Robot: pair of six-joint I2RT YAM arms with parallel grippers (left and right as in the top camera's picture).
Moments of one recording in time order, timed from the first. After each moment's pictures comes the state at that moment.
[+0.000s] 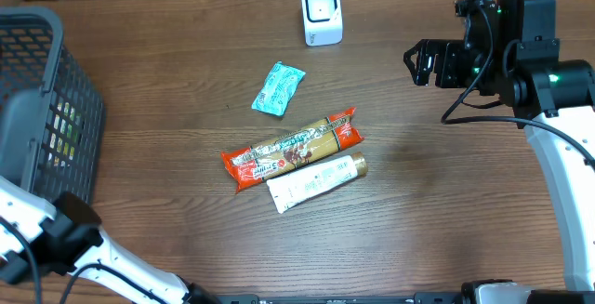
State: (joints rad) left arm 0.82 2.15 2.85 -1.64 0.35 0.15; right arm 0.09 1.49 1.54 -0.89 -0.33 0.15
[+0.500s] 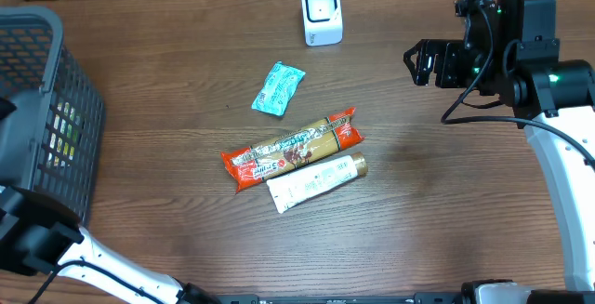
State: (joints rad) left arm 0.94 2.28 2.43 -1.42 0.30 0.20; right arm 0.09 1.49 1.54 -0.89 -0.33 0.15
